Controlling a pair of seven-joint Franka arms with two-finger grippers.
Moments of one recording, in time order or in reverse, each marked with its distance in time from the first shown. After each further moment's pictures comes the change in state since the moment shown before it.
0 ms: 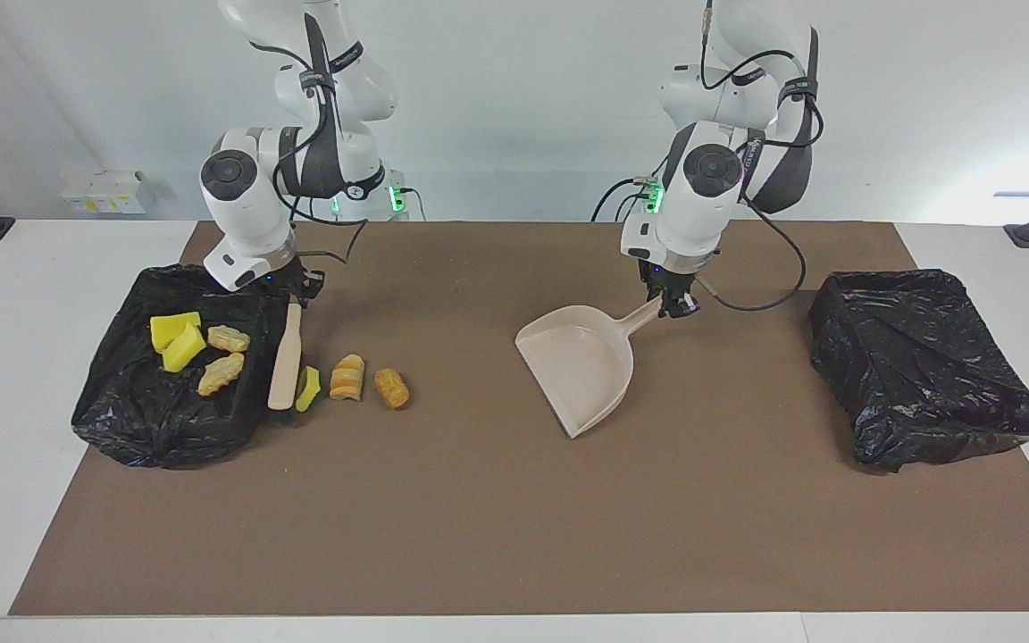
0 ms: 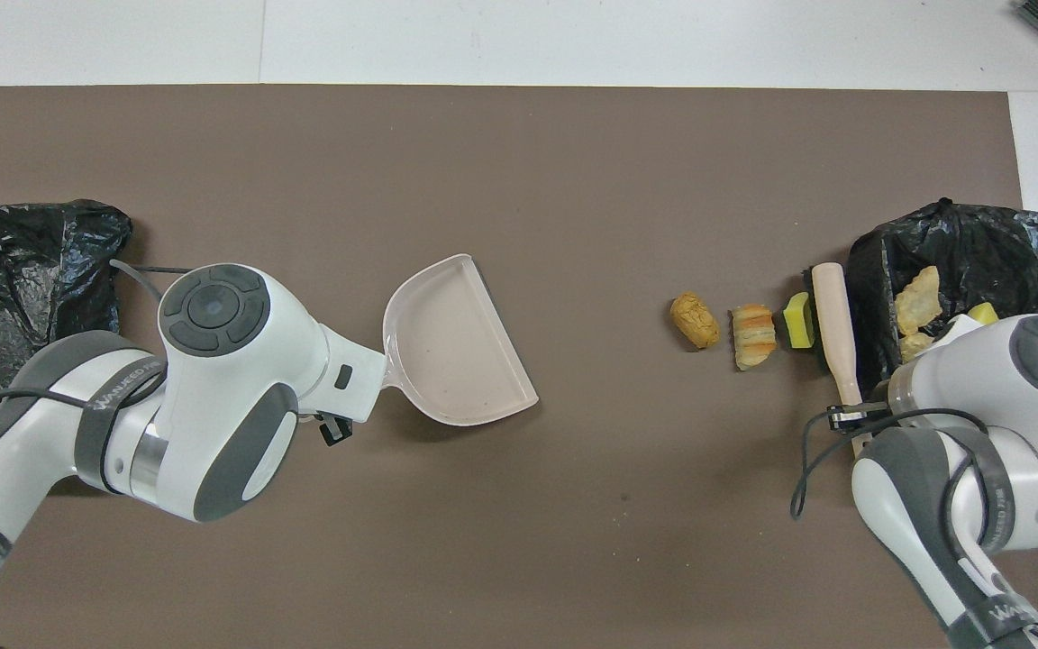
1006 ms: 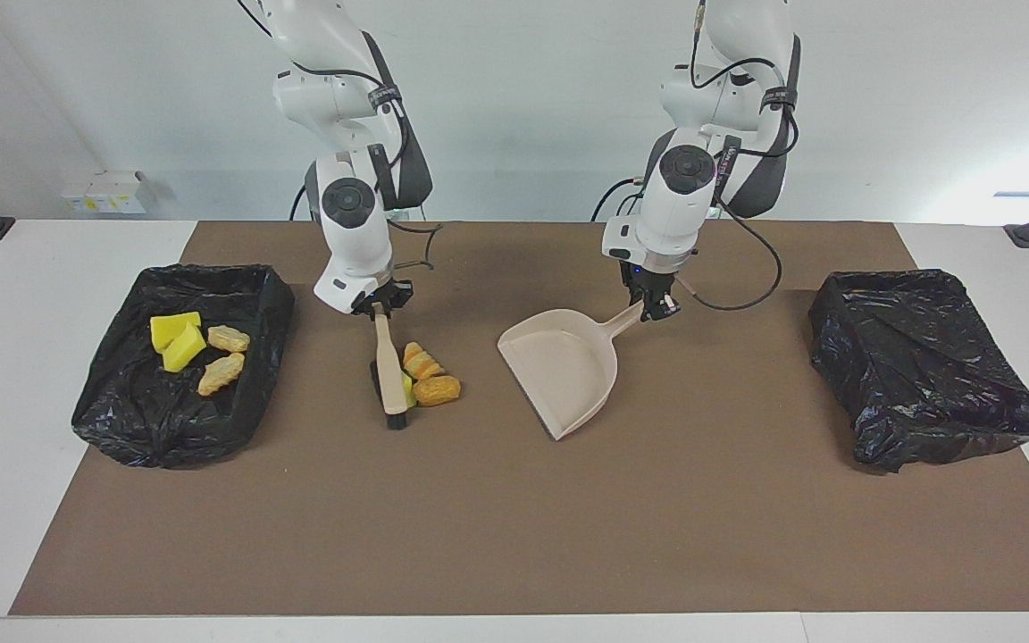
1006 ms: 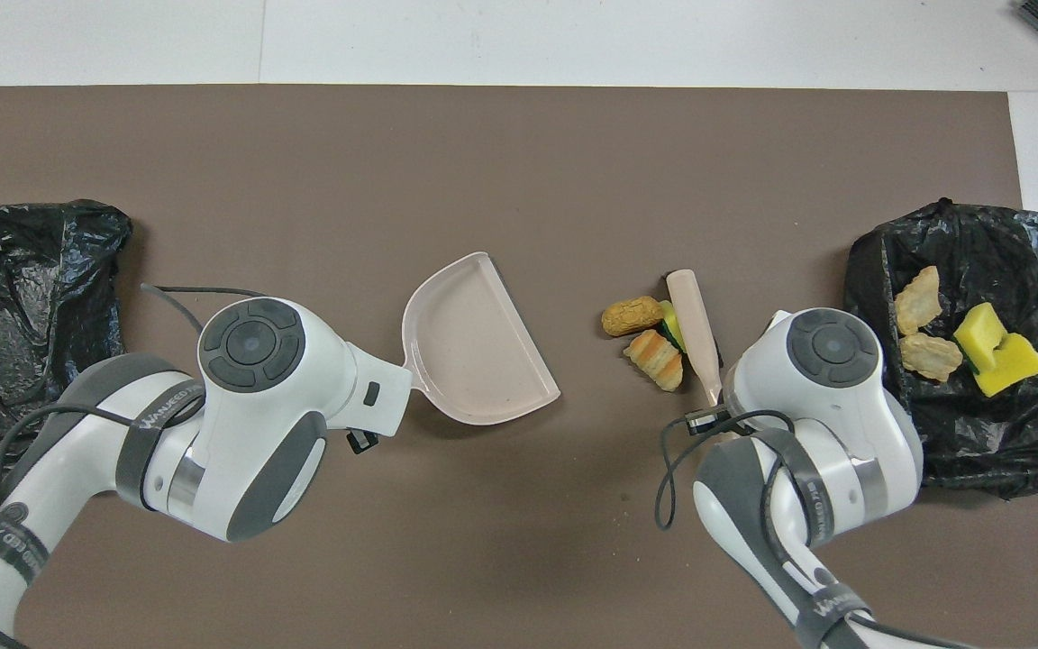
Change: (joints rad) left arm -0.041 -0.002 -0.002 -0.055 0.000 0.093 -0.066; right arm 0.313 0.157 0.016 0.094 0.070 0.018 0.146
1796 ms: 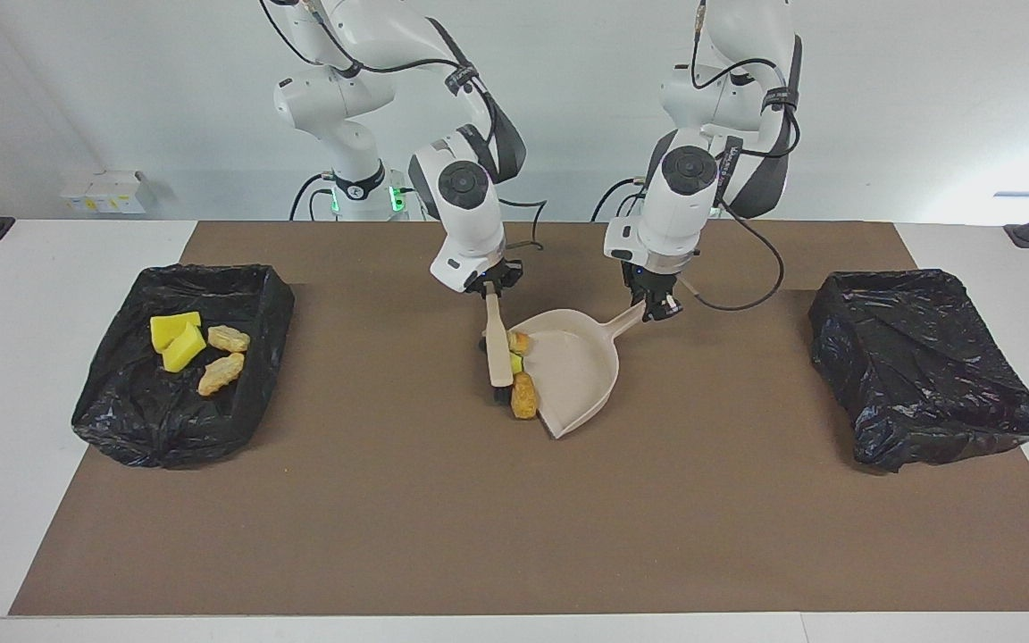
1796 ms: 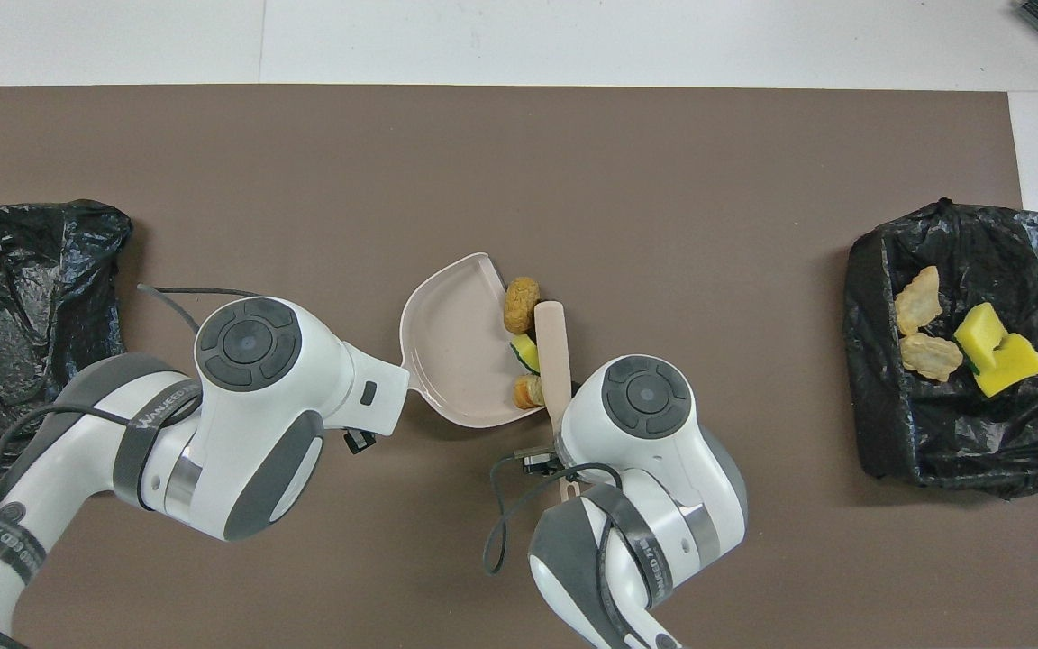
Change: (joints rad) left arm 0.000 -0.001 0.006 -0.004 0.000 0.000 0.000; right arm 0.312 0.073 -0.003 0.111 0.264 0.023 0.232
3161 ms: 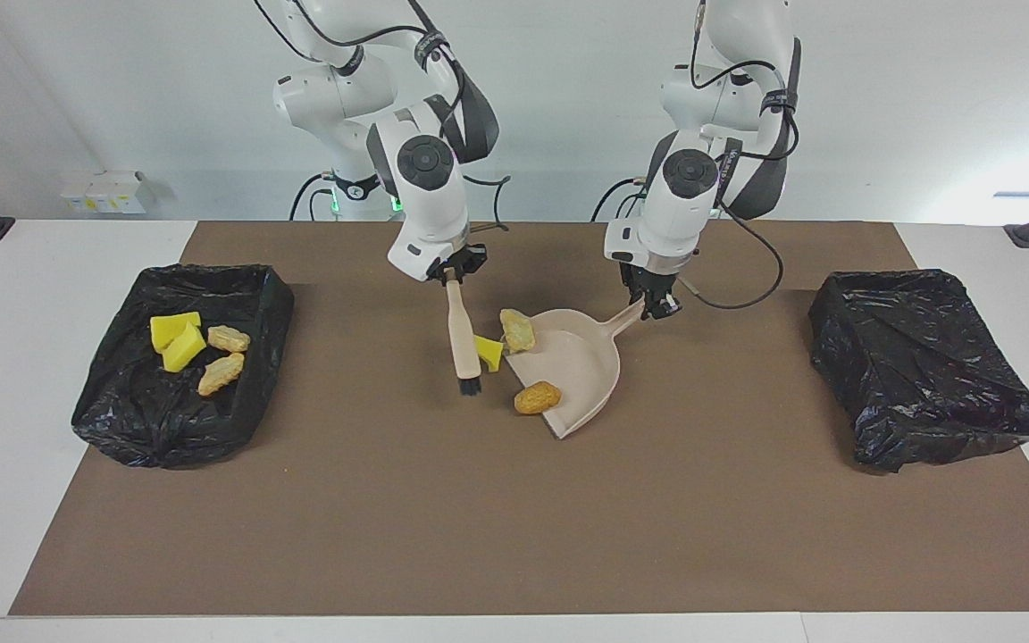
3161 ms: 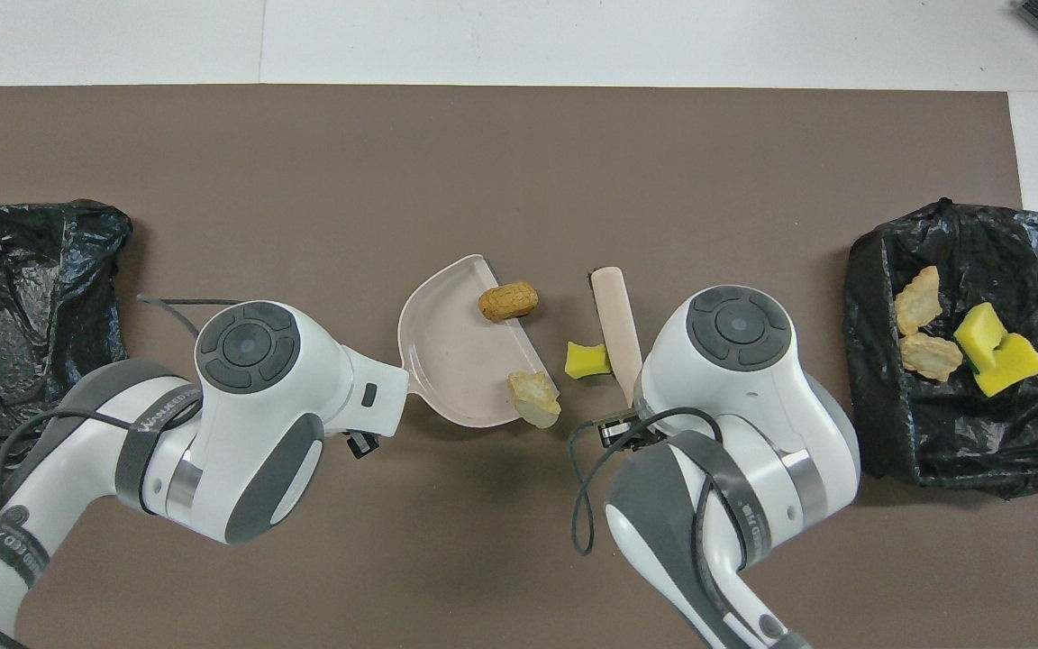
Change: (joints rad) left arm 0.001 -0.003 -0.001 -0.017 -0.021 0.000 -0.039; right arm -0.159 -0.060 -0.012 0.114 -0.176 -0.275 -0.141
